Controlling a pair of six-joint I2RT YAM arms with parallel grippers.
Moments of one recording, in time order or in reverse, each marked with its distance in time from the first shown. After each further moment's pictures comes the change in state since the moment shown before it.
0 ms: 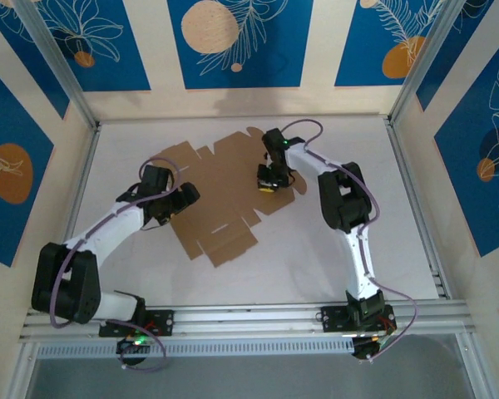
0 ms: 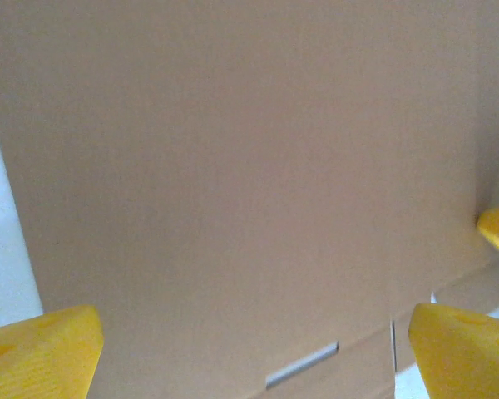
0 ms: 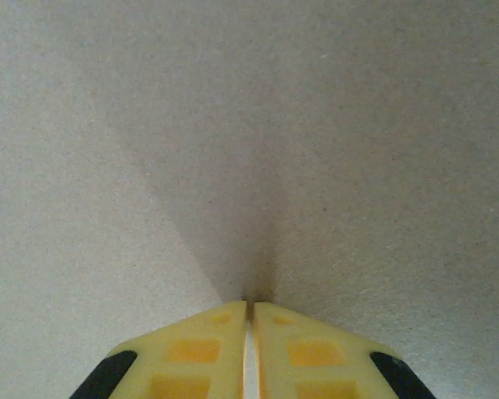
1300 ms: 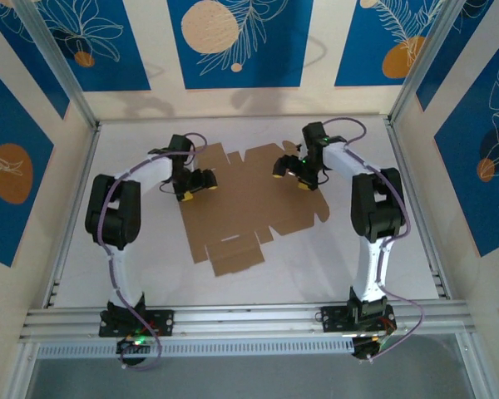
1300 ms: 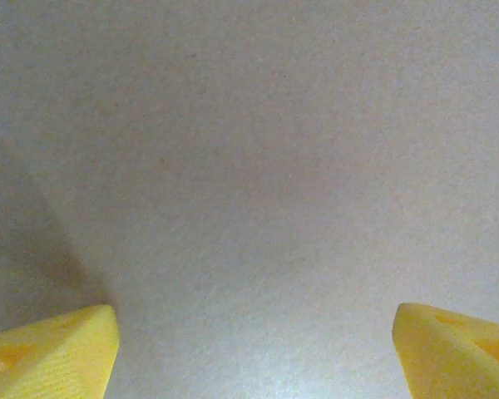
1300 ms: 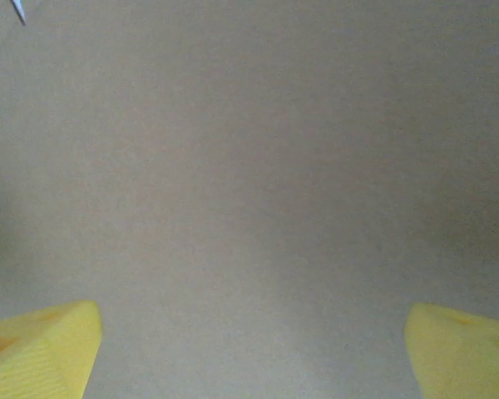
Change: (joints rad) left arm 0.006 0.598 0.561 -0.248 0.162 0.285; right arm -0.196 -0.247 -0.237 0.098 -0.140 -0.011
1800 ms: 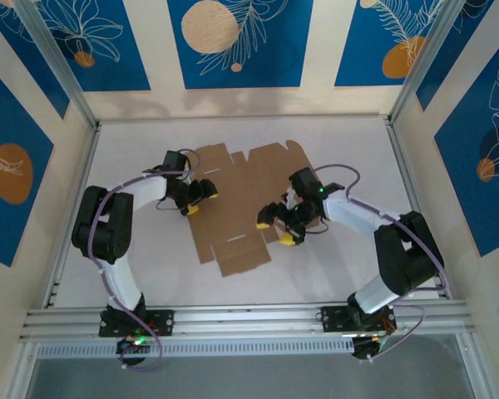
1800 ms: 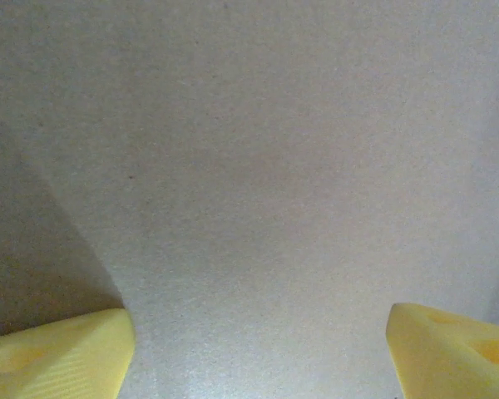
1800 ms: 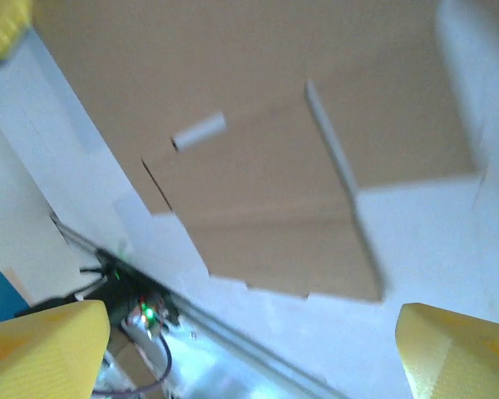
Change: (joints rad) left arm -0.018 -0.140 -0.311 0.286 0.147 -0.221; right arm 0.256 -0.460 -0.600 0.113 -0.279 0.293
